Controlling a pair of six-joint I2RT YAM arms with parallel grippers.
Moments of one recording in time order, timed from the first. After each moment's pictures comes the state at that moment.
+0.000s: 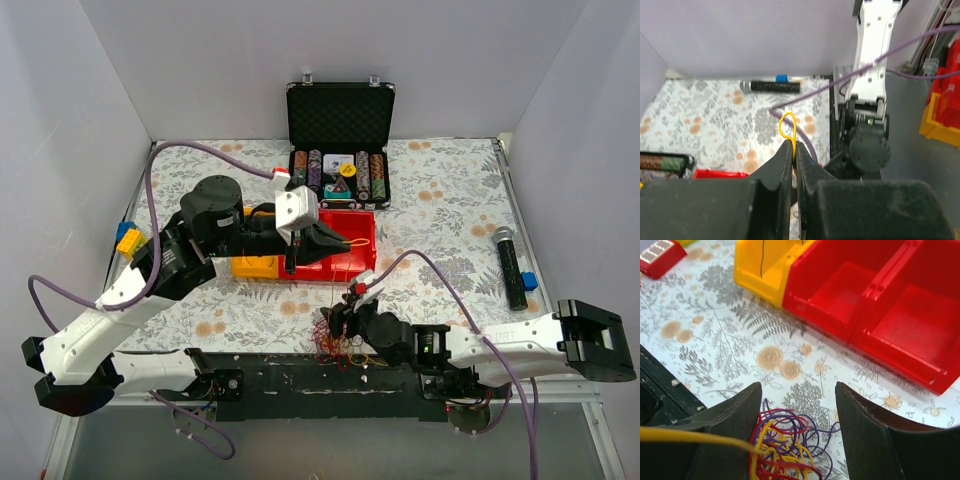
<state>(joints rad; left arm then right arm) -0.97 1.10 1.47 -0.46 0.53 0.12 1.49 1.06 0.40 0.39 0.75 0.37</state>
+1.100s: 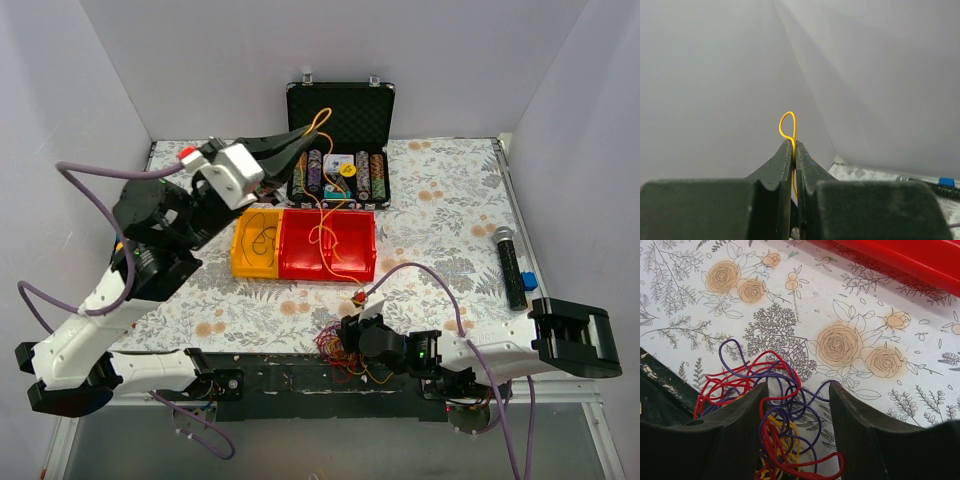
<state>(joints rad) -0.97 1.11 1.66 -0.02 0.10 0.41 1.49 1.20 0.29 0.27 0.68 0.66</state>
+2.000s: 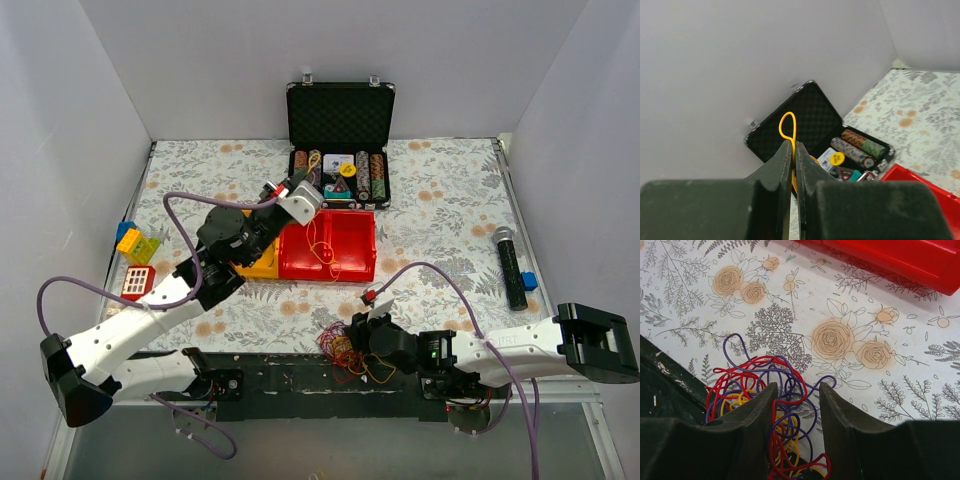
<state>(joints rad) -0.90 1.06 1.04 0.26 -0.18 0.61 1.49 1.04 0.26 0.18 0.66 0.68</state>
